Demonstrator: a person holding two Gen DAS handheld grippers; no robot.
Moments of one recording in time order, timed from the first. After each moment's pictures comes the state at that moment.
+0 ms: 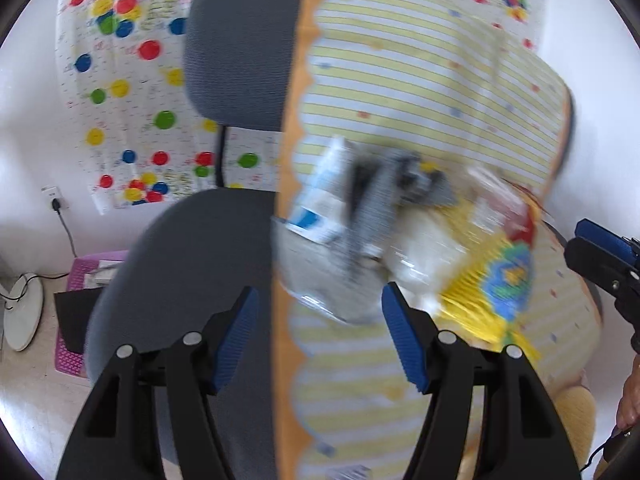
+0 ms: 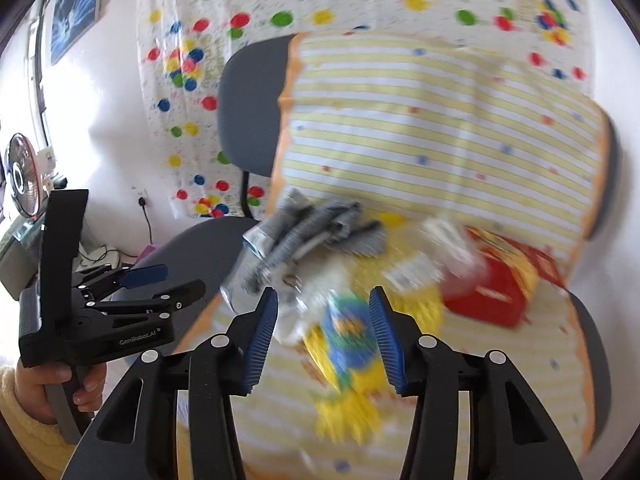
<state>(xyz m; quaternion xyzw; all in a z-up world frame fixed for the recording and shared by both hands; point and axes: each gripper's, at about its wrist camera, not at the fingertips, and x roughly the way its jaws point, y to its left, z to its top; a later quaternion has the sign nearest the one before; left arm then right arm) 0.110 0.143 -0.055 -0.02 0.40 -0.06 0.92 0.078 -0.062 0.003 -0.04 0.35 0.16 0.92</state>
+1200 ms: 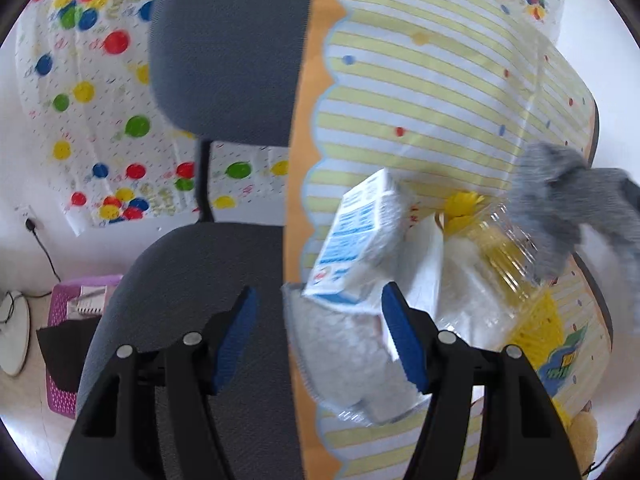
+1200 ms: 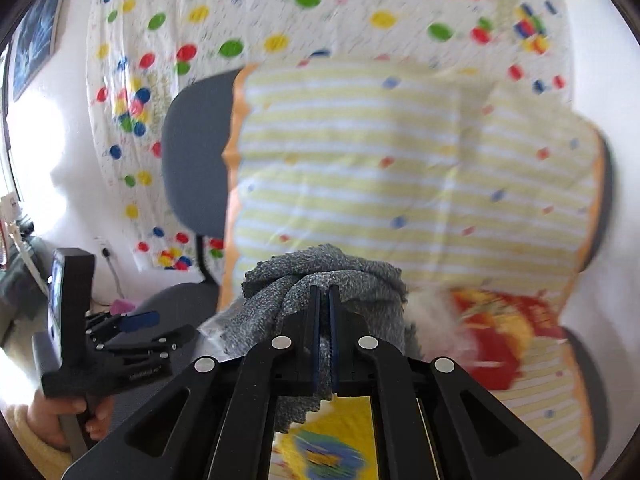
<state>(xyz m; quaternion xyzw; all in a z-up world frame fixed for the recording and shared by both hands) 0.203 0.147 -0.066 -0.02 0.41 -0.10 0.91 0.126 -0.089 0.042 -0.02 0.29 0.07 0.95</state>
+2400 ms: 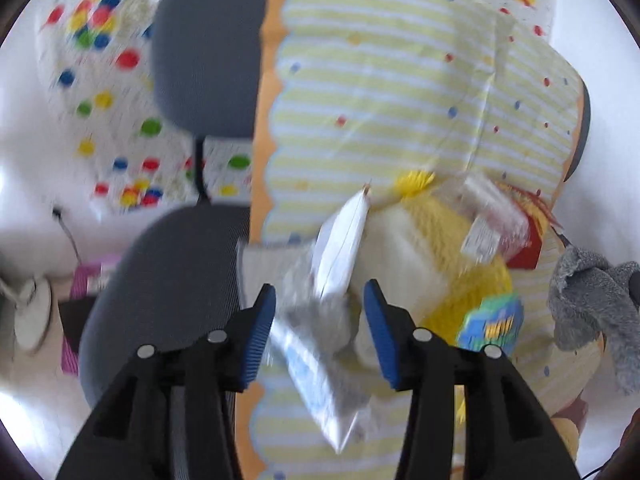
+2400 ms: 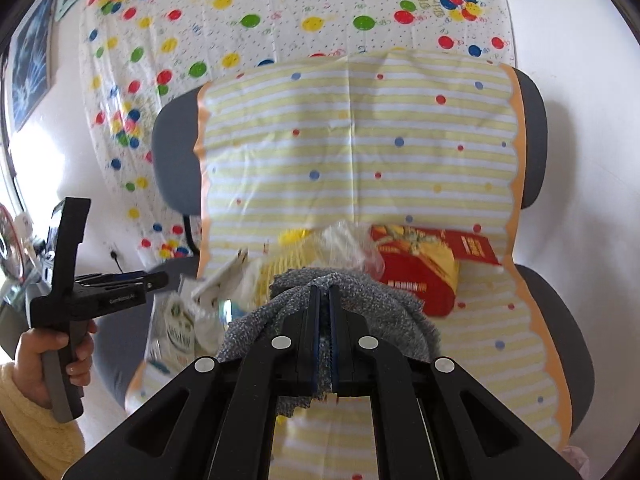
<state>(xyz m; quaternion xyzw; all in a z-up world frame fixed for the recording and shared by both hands) 0.135 0.095 -0.044 -0.02 0.43 -0.05 0.90 0.035 -0.194 0.013 0.04 0.31 0.08 0.95</state>
